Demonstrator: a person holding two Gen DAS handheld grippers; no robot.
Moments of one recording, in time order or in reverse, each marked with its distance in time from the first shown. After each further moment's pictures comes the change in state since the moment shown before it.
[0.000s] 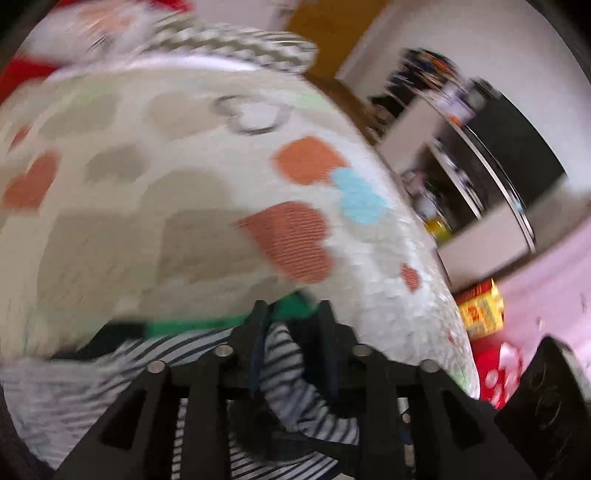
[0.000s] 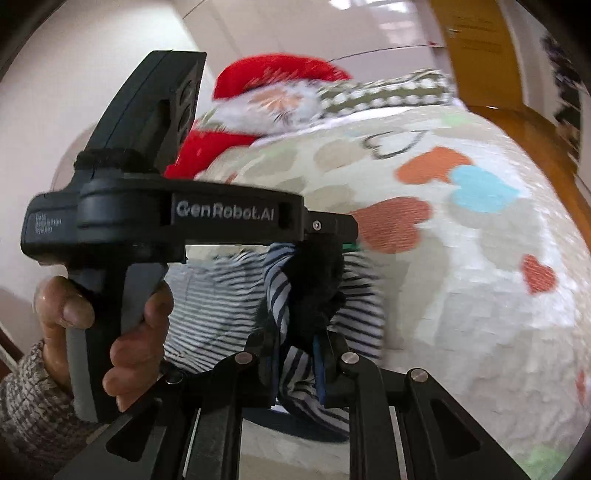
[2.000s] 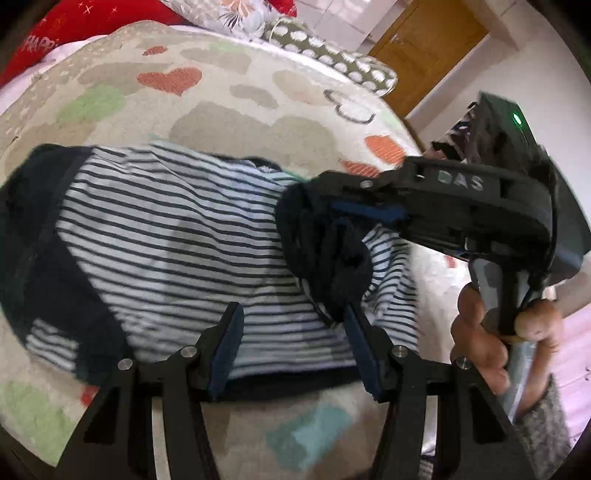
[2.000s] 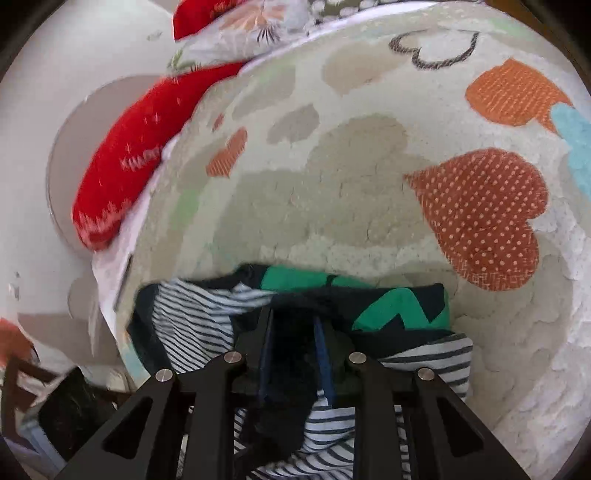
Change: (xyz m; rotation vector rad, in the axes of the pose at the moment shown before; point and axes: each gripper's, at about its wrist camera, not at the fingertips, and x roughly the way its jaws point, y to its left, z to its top) left arm -0.055 0.028 -0.121 -0.218 -0.129 0.117; right arm 0.100 -0.021 0.069 0.200 0.324 0.140
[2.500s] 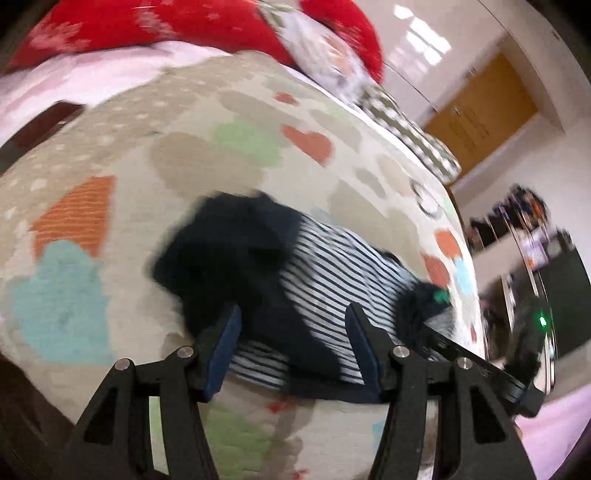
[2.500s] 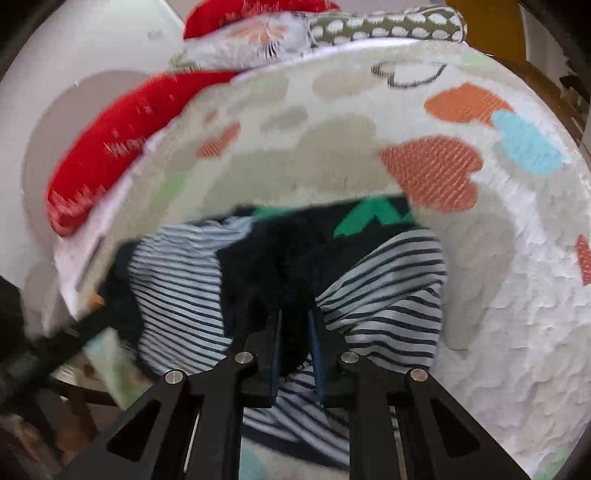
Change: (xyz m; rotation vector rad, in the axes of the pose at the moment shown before) left arm -0.088 0.114 0.004 -0.272 -0.188 0.134; right arm -0.010 0.022 -0.062 -0.086 -0.066 -0.224
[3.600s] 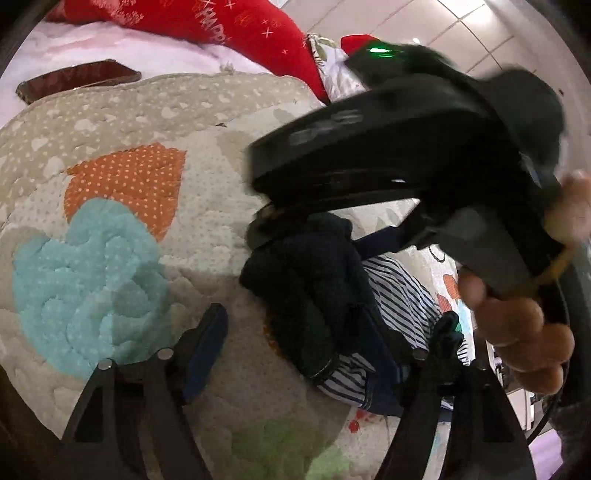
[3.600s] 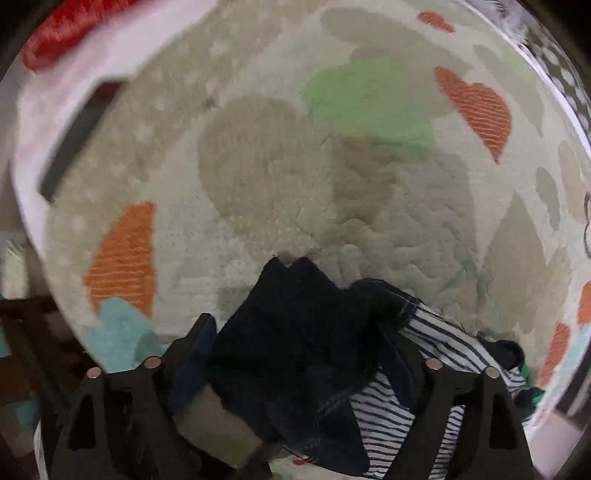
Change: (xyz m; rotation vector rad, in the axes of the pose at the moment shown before) left arm 0.015 0.065 -0.022 -0.107 -0.143 -0.105; right arm 0.178 0.265 0.066 -0.441 0.610 -0.256
